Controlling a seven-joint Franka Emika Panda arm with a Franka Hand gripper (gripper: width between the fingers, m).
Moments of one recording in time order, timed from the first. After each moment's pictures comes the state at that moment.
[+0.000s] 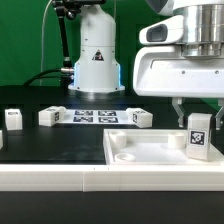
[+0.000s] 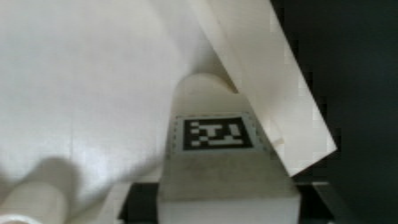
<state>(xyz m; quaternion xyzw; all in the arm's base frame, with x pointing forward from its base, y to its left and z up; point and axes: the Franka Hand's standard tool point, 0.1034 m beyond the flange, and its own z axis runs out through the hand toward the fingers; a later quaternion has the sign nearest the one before) 0.620 0.119 0.077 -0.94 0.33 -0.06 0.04</state>
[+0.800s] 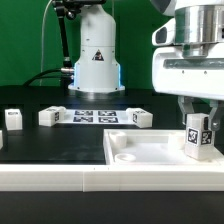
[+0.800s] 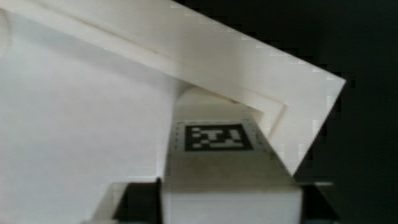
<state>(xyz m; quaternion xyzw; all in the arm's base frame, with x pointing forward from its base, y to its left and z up) 0.617 0.121 0.077 -0.84 0.53 -0.05 0.05</state>
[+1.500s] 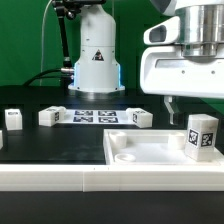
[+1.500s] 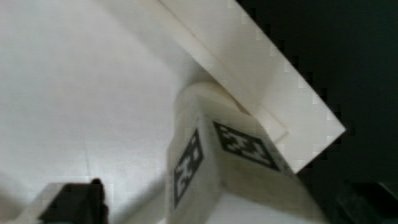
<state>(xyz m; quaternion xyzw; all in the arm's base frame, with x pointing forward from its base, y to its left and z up) 0.617 0.122 0.077 -0.95 0.32 -0.06 0.03</state>
